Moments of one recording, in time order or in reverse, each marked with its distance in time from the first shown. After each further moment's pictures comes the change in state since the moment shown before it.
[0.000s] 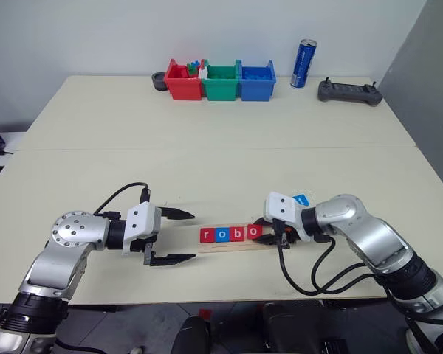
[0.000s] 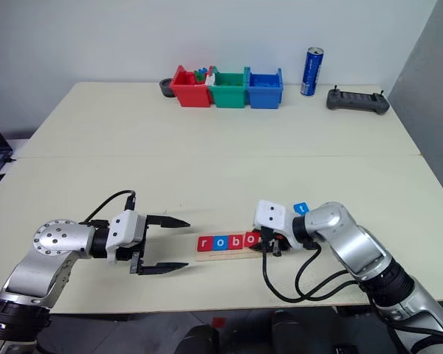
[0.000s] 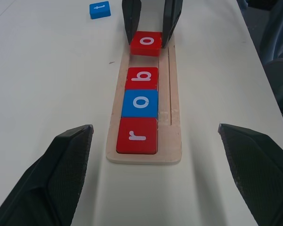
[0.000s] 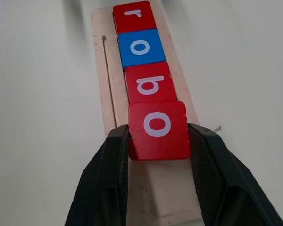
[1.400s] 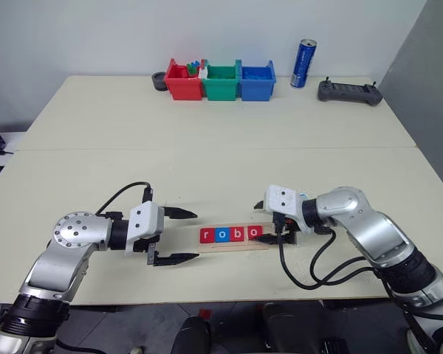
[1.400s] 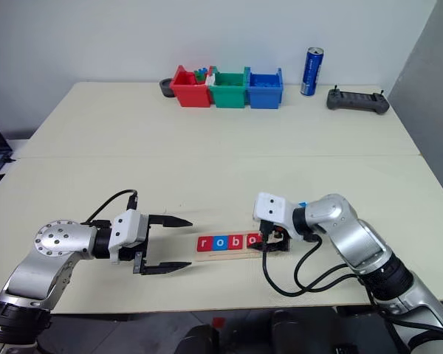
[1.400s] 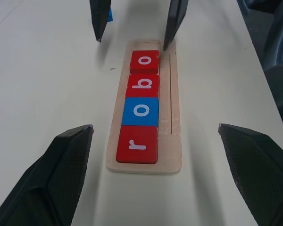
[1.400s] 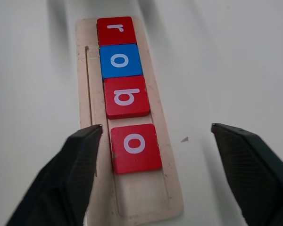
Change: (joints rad) left arm 0.013 -0.002 0.000 -0.067 -0.004 0.048 0.042; right arm -0.011 -0.030 -0.046 -0.048 -0.037 -0.029 0.021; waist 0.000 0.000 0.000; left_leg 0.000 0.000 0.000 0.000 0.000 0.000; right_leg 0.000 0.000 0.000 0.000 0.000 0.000
